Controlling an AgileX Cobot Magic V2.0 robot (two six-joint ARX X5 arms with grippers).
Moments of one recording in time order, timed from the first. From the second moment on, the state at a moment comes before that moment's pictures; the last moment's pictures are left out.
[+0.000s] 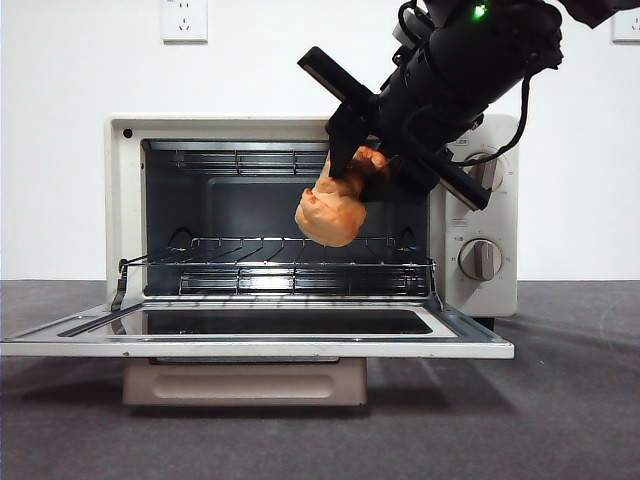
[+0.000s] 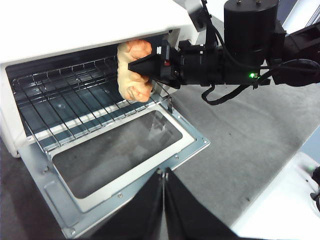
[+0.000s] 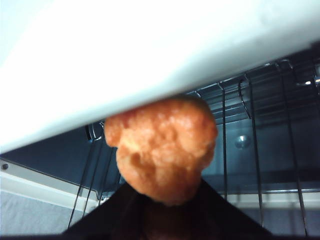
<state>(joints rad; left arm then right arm) -0.80 0.47 0.87 -0.81 0.02 -0.22 0.72 1.52 0.80 0.37 0.16 0.84</state>
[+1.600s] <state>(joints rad) -0.73 0.64 0.75 -0.77 -0.08 -0.26 0.90 1.04 0.80 -0.18 0.05 0.64</state>
